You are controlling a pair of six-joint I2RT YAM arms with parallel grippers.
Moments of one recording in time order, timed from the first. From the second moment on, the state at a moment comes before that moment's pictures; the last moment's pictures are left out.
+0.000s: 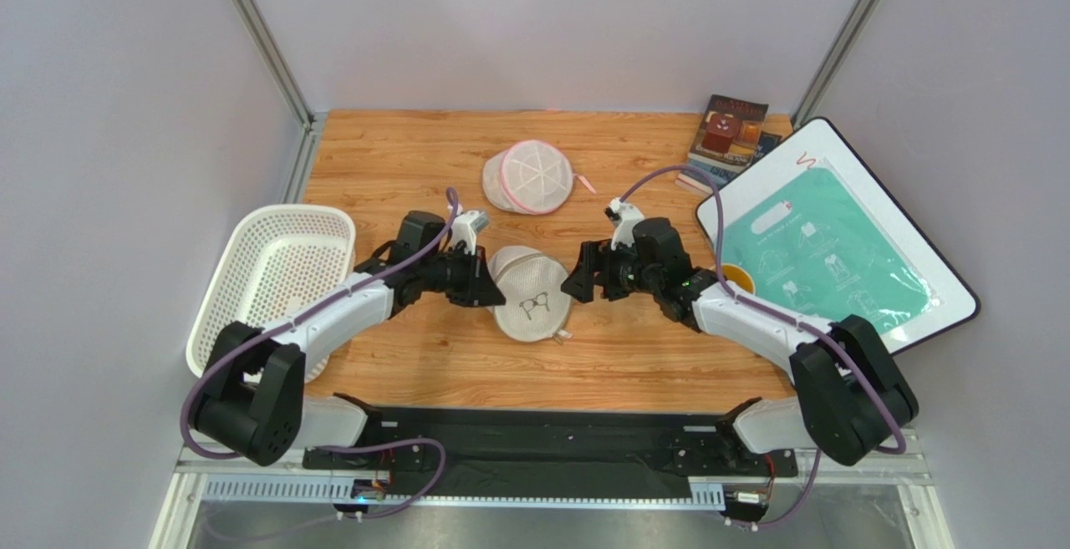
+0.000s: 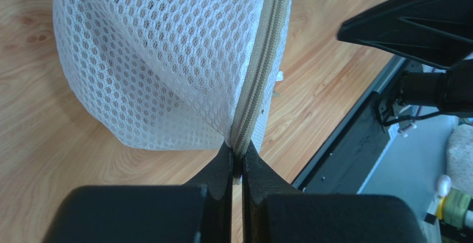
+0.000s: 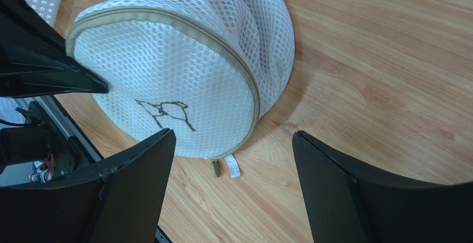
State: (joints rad) left arm -0.42 1.32 0.70 -0.17 0.57 -0.30; right arm 0.55 1.34 0.67 0.08 -0.32 0.43
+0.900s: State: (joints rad) left arm -0.42 1.24 0.65 -0.17 0.70 -0.38; right arm 0.55 1.61 0.57 0.56 -0.57 0.47
